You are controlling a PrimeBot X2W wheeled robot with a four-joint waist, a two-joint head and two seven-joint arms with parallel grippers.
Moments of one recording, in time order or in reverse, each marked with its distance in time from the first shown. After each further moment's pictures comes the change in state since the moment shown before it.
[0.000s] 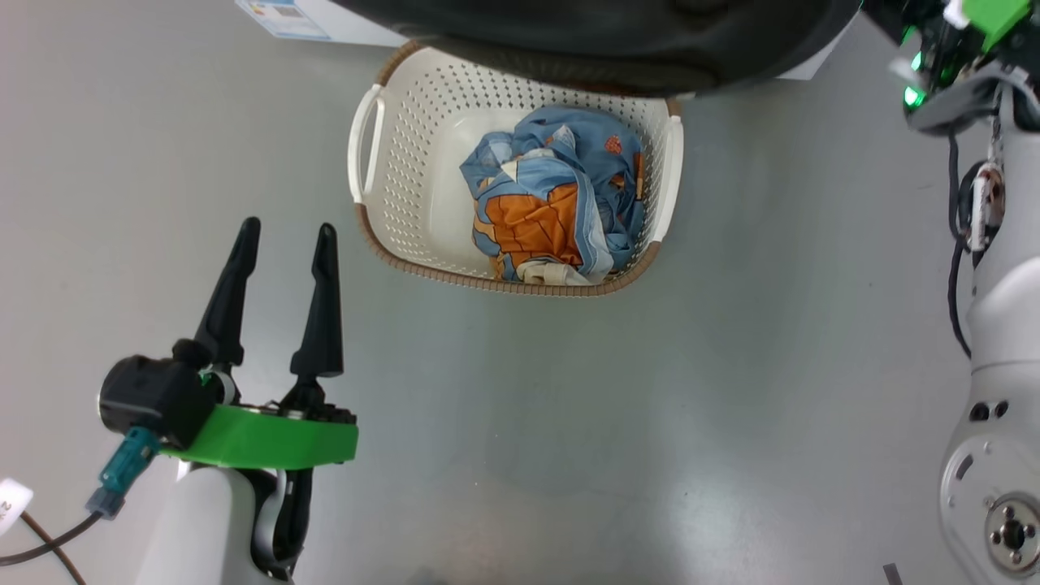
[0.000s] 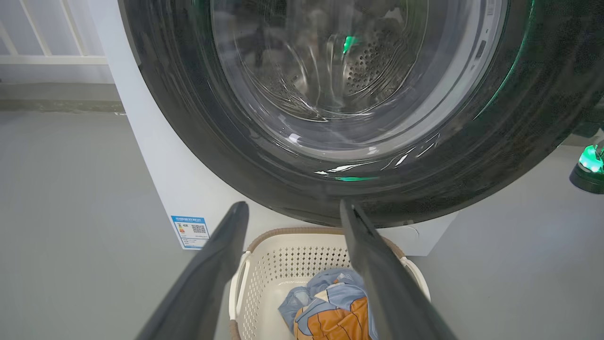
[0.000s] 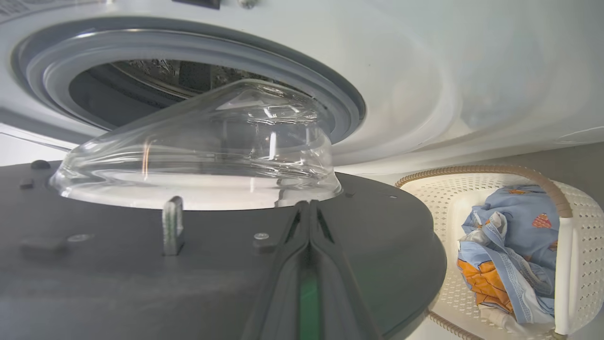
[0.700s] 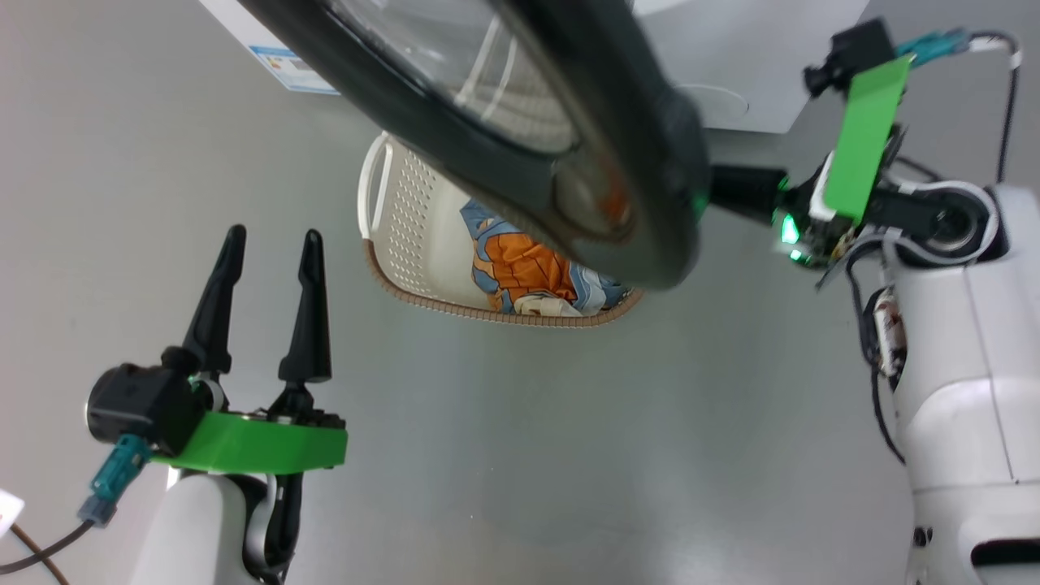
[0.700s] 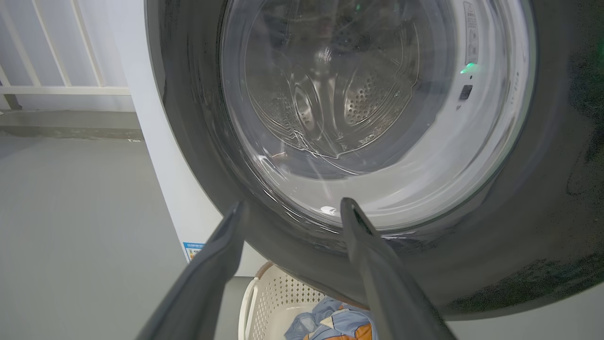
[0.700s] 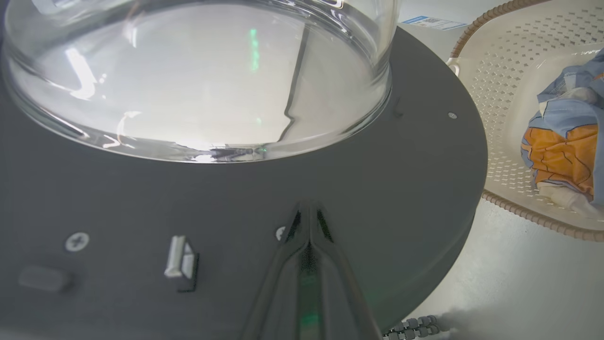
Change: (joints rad) left arm 0.014 0.000 0.026 -0.001 0.016 0.000 0.000; right arm 0.266 0.018 0.273 -0.162 0.233 0.000 0.272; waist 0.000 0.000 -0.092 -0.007
